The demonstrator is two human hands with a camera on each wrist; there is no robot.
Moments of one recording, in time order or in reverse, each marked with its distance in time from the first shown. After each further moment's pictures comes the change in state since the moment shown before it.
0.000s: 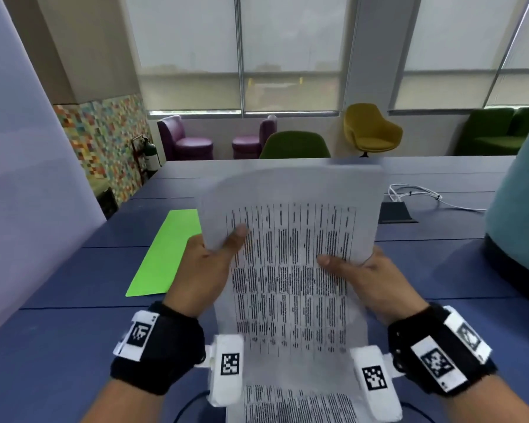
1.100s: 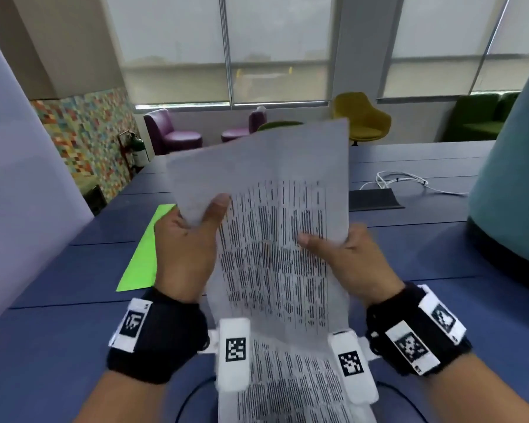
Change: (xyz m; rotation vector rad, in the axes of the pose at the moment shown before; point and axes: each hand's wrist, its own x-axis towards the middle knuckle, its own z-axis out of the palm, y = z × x) left_hand -0.004 0.021 0.018 -0.140 0.230 0.206; right_hand -0.007 -0.012 0.008 -0.125 0.048 -0.072
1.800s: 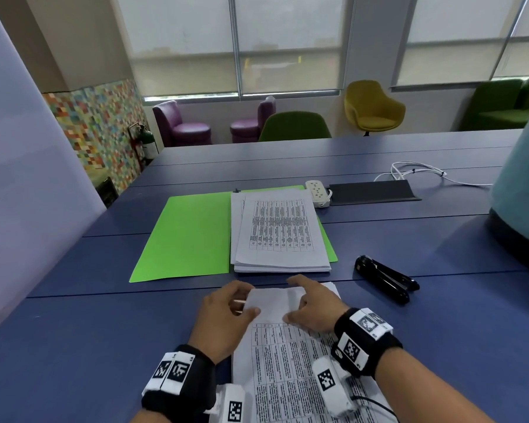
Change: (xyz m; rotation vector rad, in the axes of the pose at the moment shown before) left_hand -0.066 -0.119 -0.058 0.693 -0.394 -0.372; right_hand 0.011 0.143 0.057 -0.555 -0.368 0.413
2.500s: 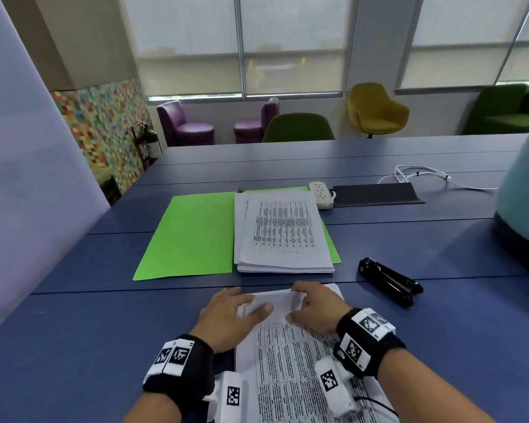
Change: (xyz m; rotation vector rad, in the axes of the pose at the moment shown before) left_hand 0.018 -0.022 -0.003 0.414 -0.312 -0.118; right_hand 0.001 -0.003 -0.001 -0.059 0.004 -0.045
